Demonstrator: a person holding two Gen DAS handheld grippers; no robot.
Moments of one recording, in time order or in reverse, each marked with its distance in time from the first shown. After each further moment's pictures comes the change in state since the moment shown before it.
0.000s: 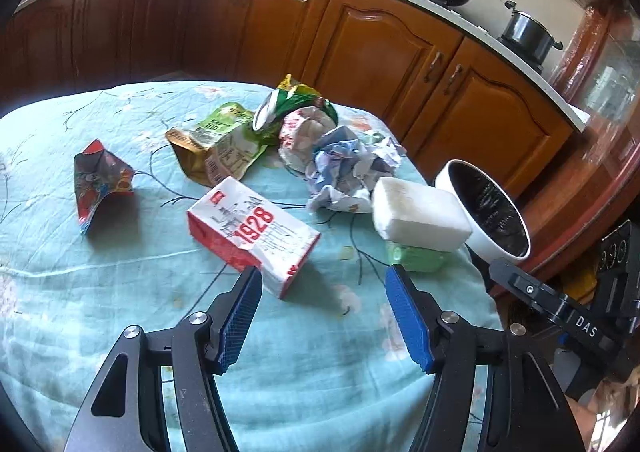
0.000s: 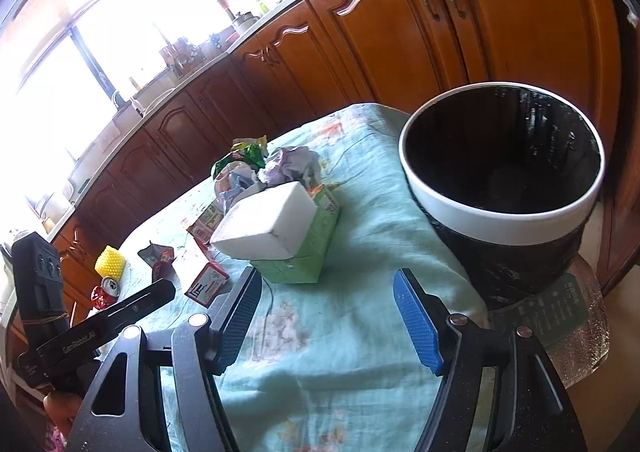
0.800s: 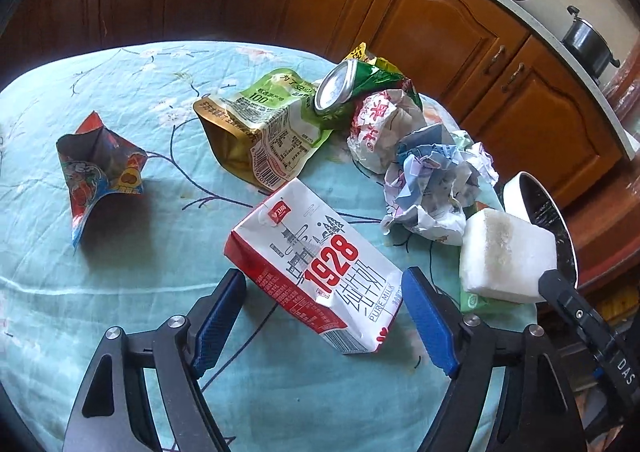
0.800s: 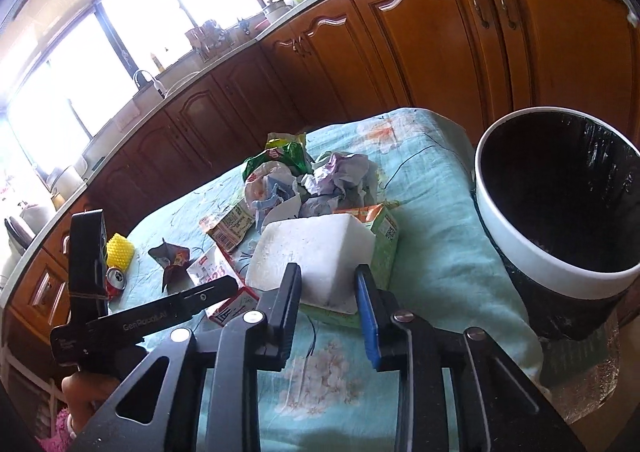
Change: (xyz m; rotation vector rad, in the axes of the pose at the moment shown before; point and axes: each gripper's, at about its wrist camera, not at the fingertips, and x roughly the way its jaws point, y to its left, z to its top) left arm 0.059 0.031 0.032 -0.088 0.092 0.105; right arm 0.032 0.036 0.013 -0.096 0.020 0.061
